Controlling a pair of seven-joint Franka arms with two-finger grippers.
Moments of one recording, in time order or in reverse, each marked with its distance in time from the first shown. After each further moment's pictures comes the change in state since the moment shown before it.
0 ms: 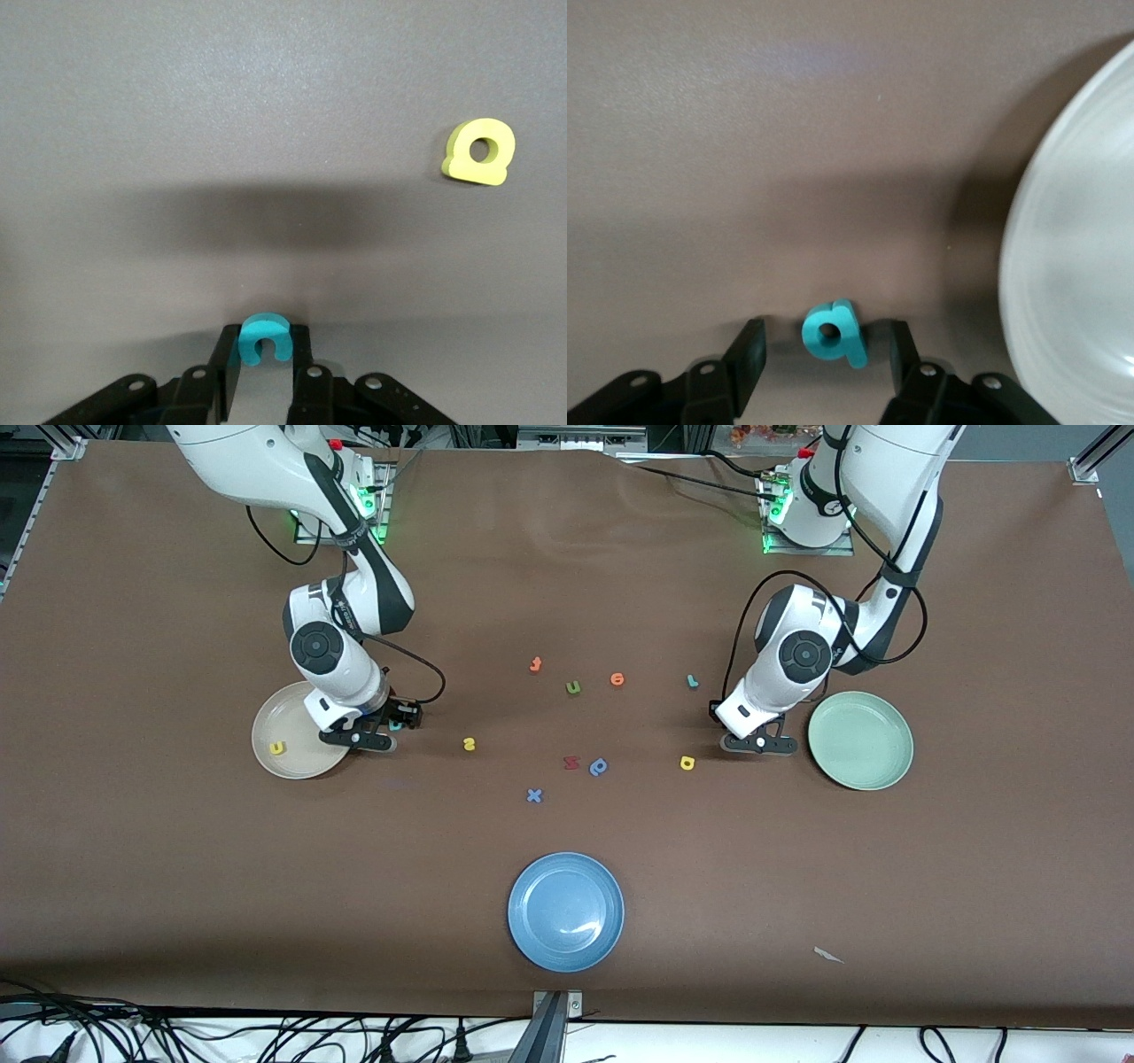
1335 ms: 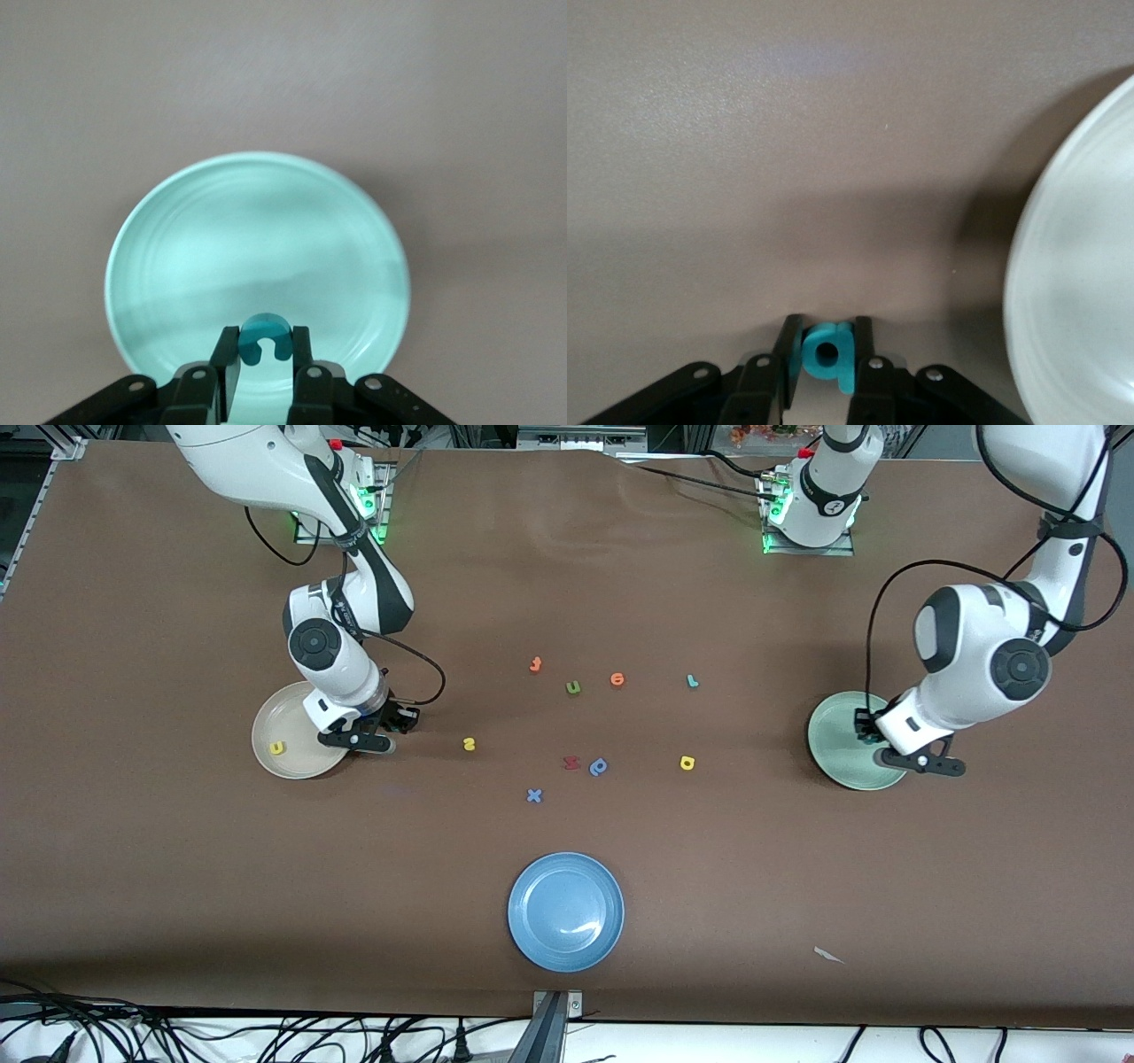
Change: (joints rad) left arm 0.190 -0.155 0.246 0.054 0.022 -0.264 0.509; right arm -0.001 0.004 -0.001 -0.006 -0.002 0.051 -0.003
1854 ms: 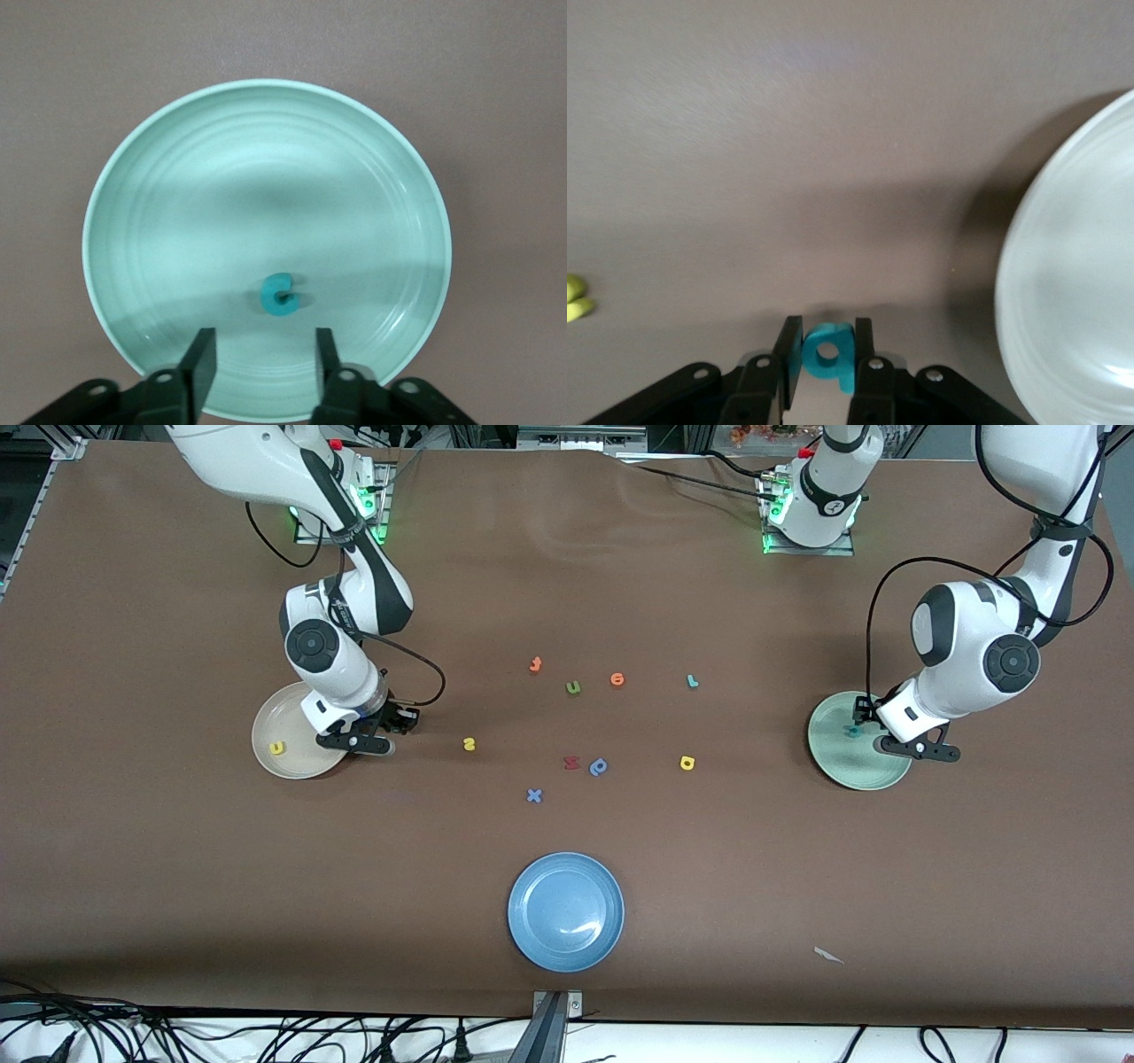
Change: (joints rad) left arm 0.005 0.002 0.002 -0.085 0.000 0.080 0.006; right arm 0.000 -0.033 0.000 0.080 0.000 -0.157 0.000
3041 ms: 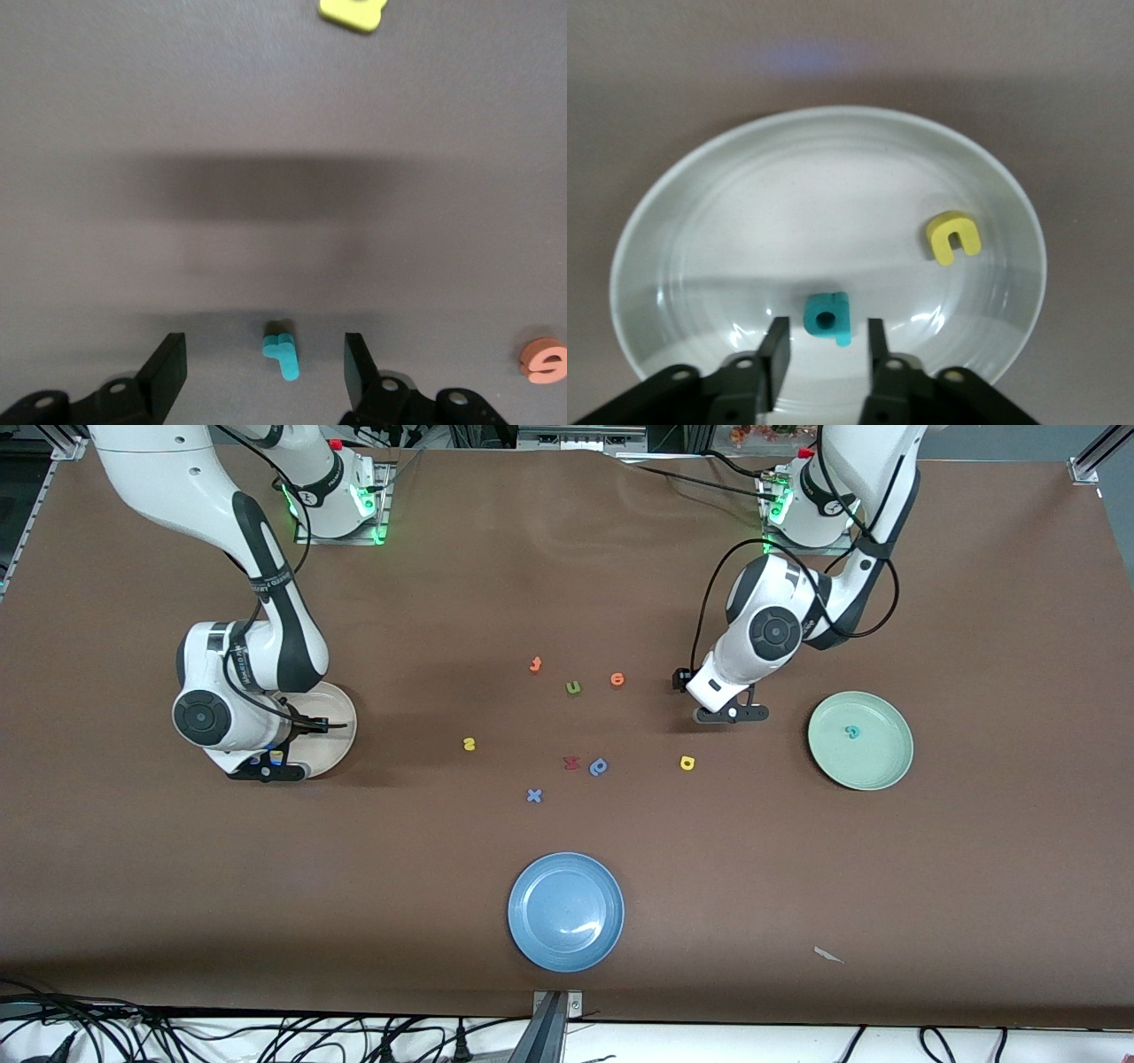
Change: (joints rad) left arm -0.276 0.090 -0.301 -0.008 -0.170 0.080 -0.647; right arm -0.059 0.086 -0.219 0.158 0.003 -0.337 -0.377
